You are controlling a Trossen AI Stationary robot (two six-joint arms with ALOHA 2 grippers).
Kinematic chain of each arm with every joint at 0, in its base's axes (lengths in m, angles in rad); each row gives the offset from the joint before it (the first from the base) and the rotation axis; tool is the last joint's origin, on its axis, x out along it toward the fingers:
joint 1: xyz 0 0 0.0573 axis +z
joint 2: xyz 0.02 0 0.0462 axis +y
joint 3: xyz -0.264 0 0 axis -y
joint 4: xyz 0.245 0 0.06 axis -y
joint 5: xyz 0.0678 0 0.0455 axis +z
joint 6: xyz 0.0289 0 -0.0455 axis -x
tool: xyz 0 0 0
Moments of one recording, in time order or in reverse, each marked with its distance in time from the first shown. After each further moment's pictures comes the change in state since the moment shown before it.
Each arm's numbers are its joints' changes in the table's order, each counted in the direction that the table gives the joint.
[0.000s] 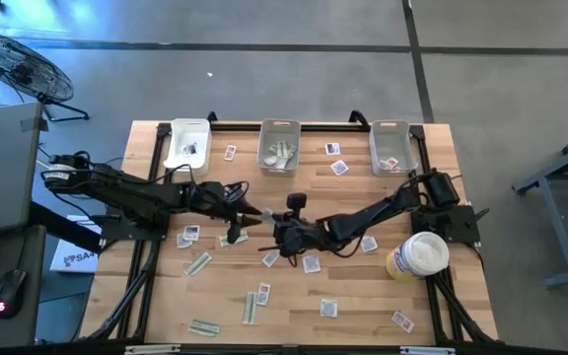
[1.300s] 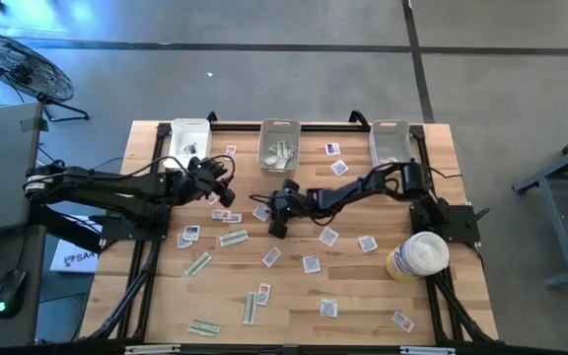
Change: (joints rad) left arm 0.127 -0.265 0.000 -0.509 0.619 0.138; right arm -0.285 0.202 0.005 0.091 0.534 -0.388
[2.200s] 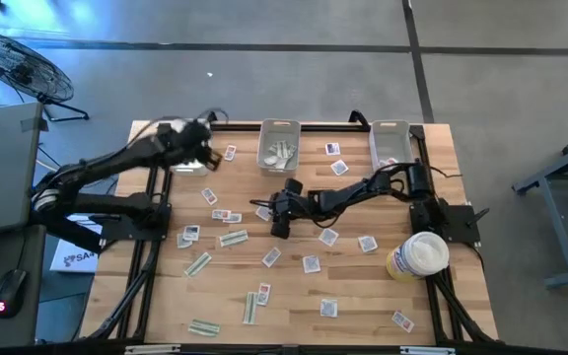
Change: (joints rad) left arm 0.459 0.071 0.335 -0.547 -0.149 -0.059; right arm 0.033 -0.060 -0.001 -0.025 -0.087 0.016
